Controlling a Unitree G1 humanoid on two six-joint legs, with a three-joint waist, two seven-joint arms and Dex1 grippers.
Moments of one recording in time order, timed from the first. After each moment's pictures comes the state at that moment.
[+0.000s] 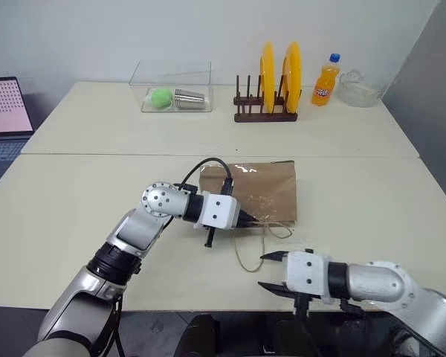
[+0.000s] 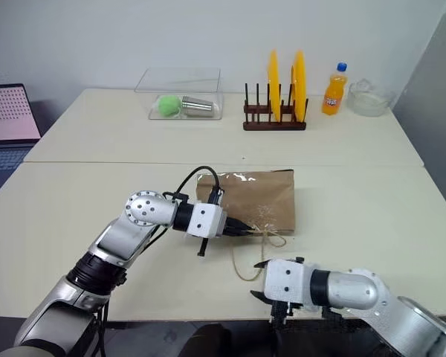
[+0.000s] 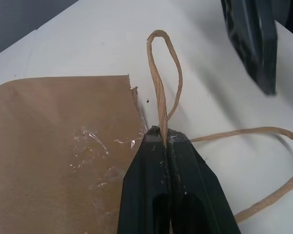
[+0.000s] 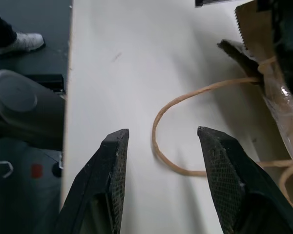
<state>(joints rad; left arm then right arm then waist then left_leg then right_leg) -0.60 0.57 -0.37 0.02 -0.10 -0.11 -1.23 -0.14 -0.89 0.53 -0.76 0.16 0.48 0.64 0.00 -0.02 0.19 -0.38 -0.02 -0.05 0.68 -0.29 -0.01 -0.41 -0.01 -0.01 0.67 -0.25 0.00</state>
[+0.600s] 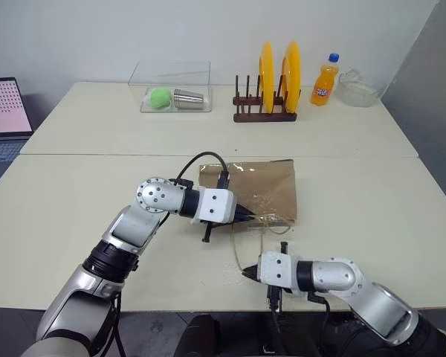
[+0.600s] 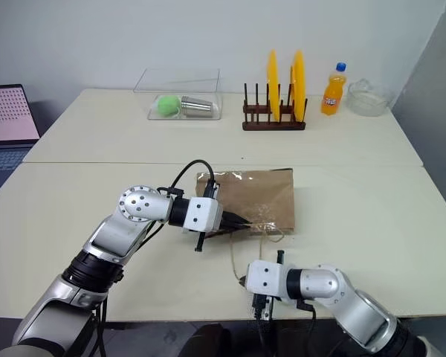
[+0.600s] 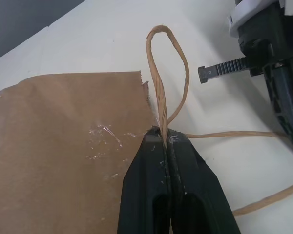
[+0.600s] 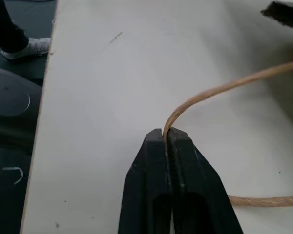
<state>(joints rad) -0.60 0.59 -0.34 0.01 -0.10 -0.07 -1.23 -0.14 -0.65 0.59 -0.49 0.02 0.40 0.72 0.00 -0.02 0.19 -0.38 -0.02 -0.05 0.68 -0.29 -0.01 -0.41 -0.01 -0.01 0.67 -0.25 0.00</state>
